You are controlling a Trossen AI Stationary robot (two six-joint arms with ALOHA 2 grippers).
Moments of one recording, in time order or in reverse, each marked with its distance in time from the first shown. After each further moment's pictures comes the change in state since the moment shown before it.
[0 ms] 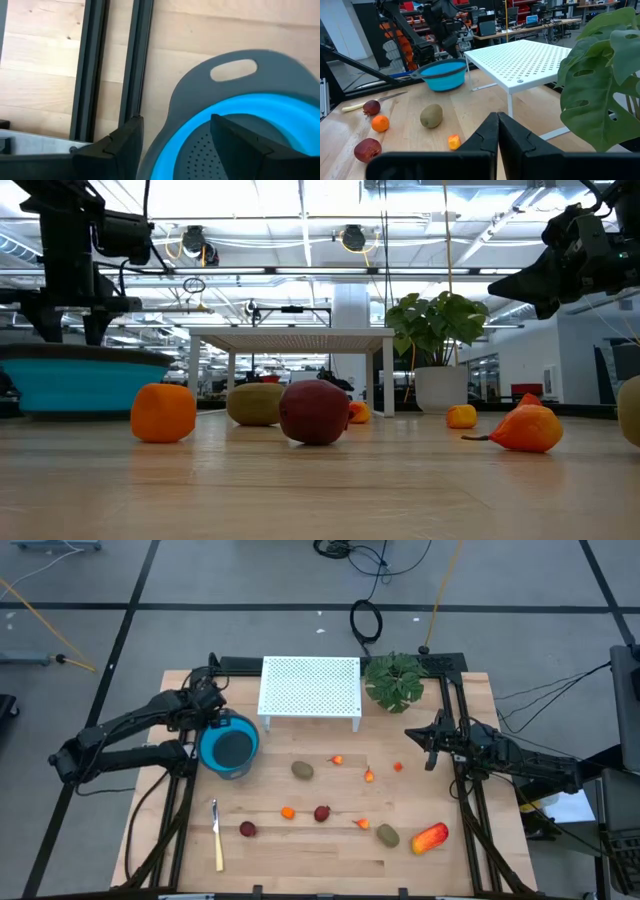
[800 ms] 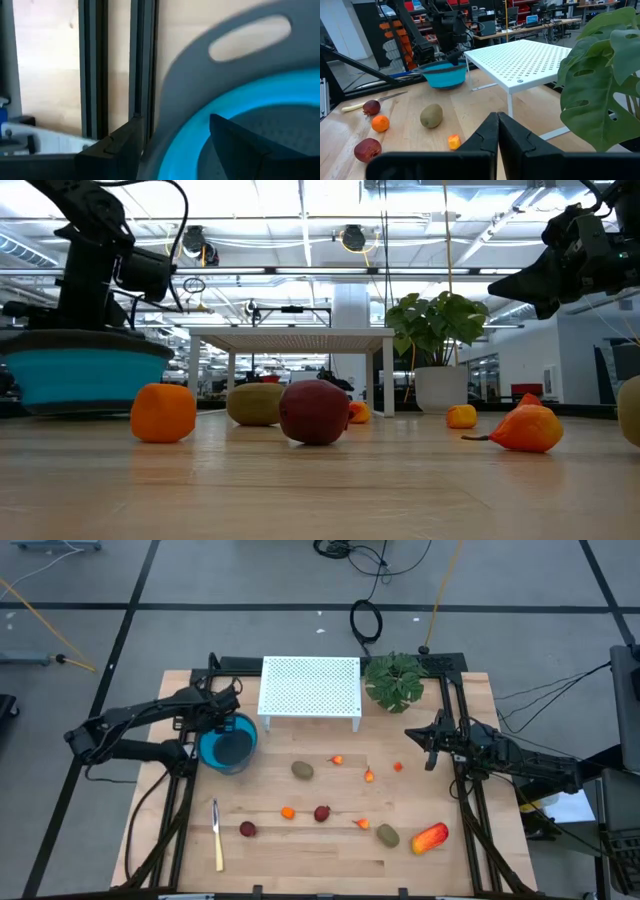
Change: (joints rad) left arm 0.000 0.256 -0.012 0.016 0.015 0.048; right arm 0.000 0.000 0.000 0.000 0.000 0.001
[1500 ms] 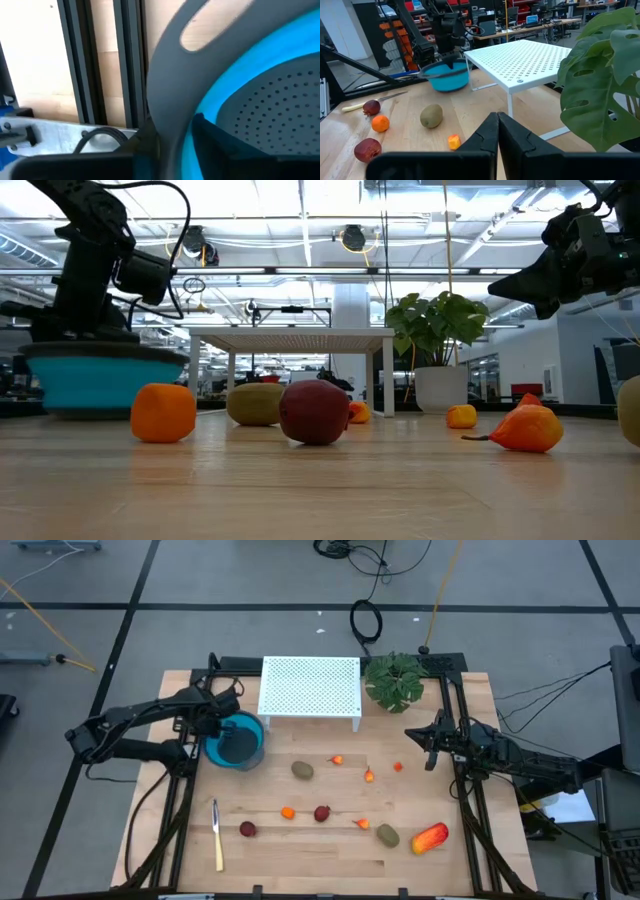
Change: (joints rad) left arm -0.001 0.011 0.001 -0.035 0.071 0.088; right arm 0.000 0.000 0.000 0.000 0.000 0.000
